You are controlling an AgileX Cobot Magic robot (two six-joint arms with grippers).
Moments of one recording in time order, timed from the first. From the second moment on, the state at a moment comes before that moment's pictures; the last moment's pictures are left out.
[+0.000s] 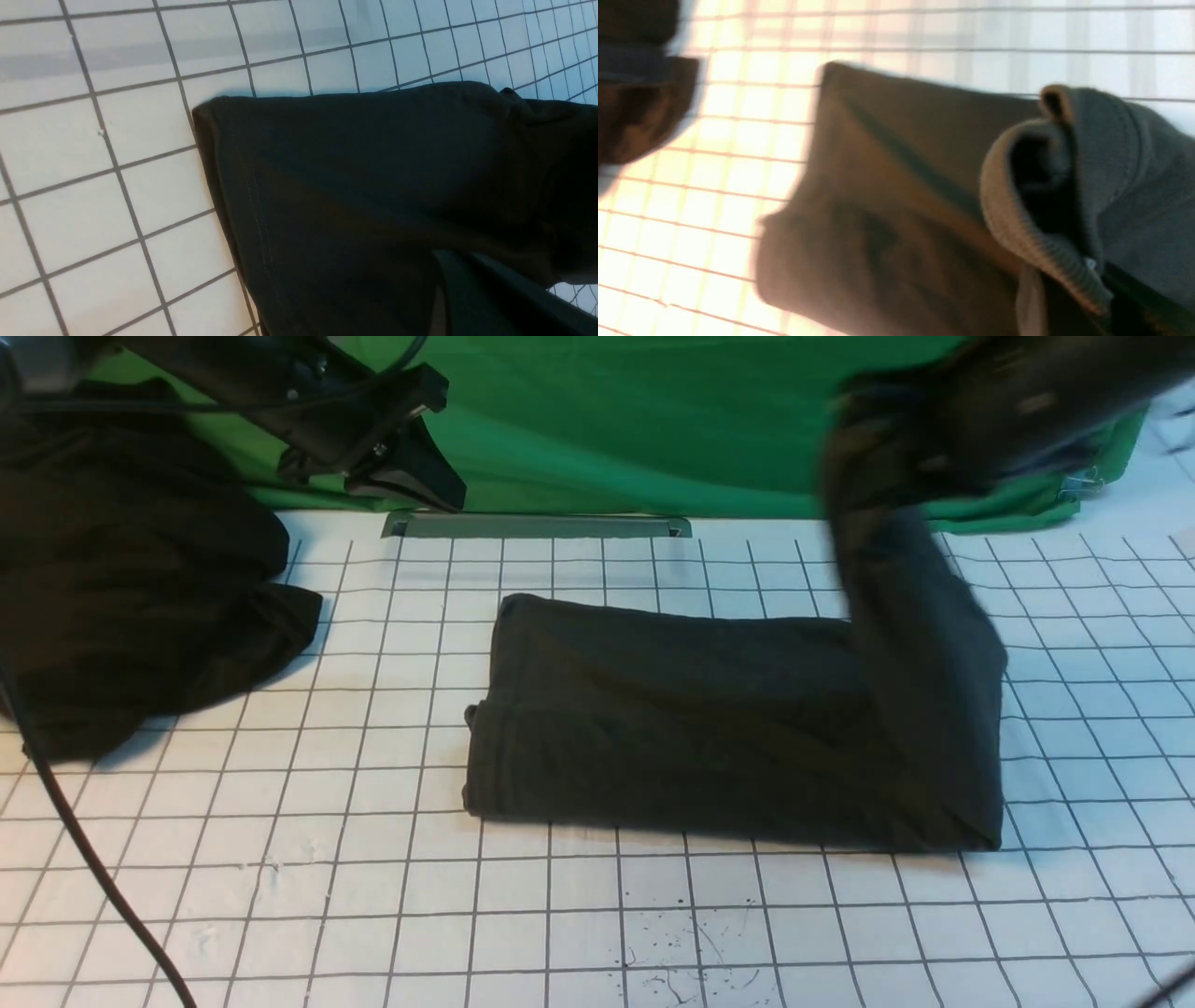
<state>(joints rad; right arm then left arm) 0.41 1.74 -1.65 0.25 0.86 0.24 -0.03 2.17 -2.09 -0.67 1.21 0.24</state>
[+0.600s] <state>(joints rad) 0.71 2.17 -1.65 0.25 0.26 0.29 -0.03 2.19 -2.09 -0.67 1.21 0.24</state>
